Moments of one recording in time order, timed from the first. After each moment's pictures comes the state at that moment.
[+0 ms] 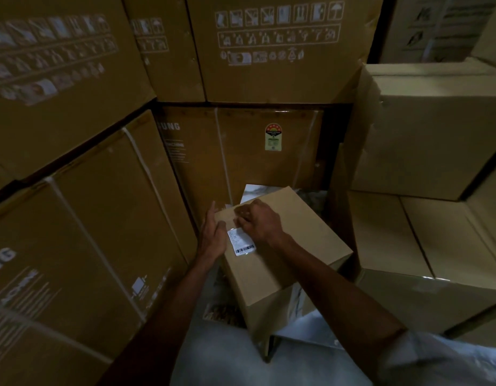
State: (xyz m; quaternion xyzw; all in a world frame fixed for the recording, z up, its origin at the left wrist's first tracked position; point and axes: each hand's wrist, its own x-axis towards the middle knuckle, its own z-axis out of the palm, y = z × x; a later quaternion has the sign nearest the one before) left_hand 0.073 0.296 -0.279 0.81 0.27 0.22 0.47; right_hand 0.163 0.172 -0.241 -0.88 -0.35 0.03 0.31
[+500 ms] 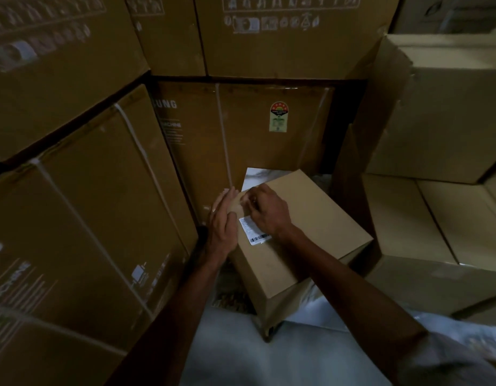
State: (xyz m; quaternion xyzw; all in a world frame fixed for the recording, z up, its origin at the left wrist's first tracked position) left_hand 0.070 0.305 -0.302 0.85 0.10 0.33 0.41; right_hand 0.157 0.186 -0.263 -0.87 -0.35 -0.03 0.34
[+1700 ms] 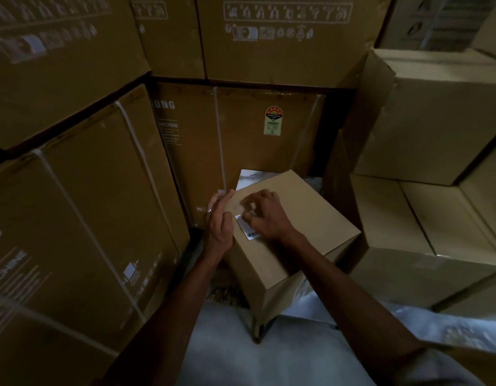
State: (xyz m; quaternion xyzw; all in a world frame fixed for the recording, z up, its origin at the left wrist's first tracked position) left_hand 0.063 0.306 -0.320 0.84 0.10 0.35 0.40; right_hand 0.135 0.165 -0.266 -0.85 -0.39 -0.04 0.35
